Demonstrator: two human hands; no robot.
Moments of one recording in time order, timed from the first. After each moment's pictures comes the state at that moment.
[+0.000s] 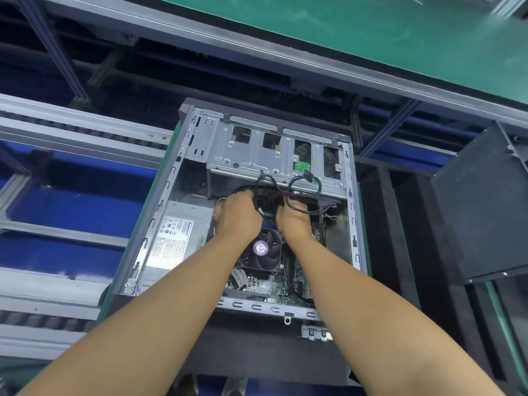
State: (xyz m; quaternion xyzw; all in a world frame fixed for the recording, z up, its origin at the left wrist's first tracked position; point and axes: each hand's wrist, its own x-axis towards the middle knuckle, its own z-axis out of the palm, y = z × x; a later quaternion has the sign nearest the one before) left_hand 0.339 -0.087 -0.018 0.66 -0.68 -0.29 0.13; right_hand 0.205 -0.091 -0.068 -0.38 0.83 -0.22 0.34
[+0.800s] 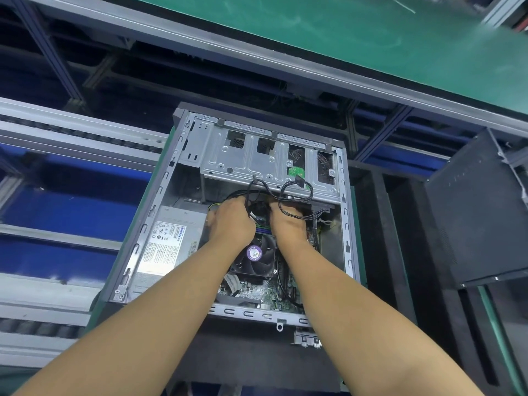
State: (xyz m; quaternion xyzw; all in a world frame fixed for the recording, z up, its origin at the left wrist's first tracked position) left_hand 0.338 -0.088 -0.026 0.68 -0.66 -0.31 0.12; right_hand 0.209 -0.088 -0.058 -0.43 0.83 -0.17 0.30
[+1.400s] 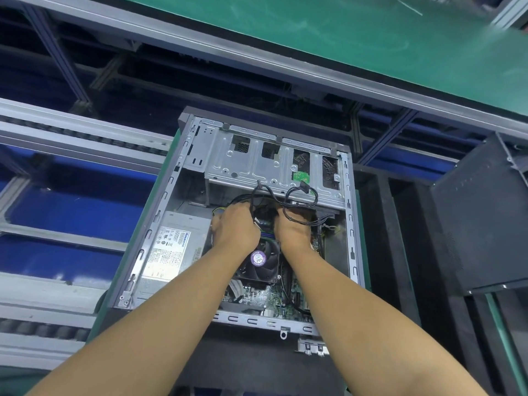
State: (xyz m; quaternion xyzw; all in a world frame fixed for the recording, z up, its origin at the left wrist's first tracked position) left_hand 0.338 -0.089 -0.025 0.67 -0.67 -0.29 0.12; right_hand 0.211 -0.090 -0.056 -0.36 0.84 -0.25 0.32
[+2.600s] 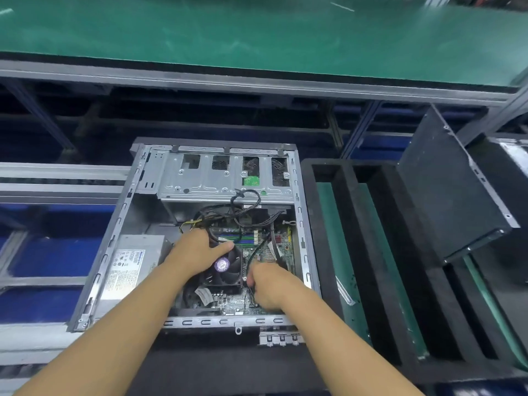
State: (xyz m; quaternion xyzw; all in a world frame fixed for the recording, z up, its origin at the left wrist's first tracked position) left_hand 0.353 -0.082 -0.034 0.60 -0.73 -0.32 0.01; right_hand 0.188 0.018 0.004 -0.59 0.68 0.10 0.42
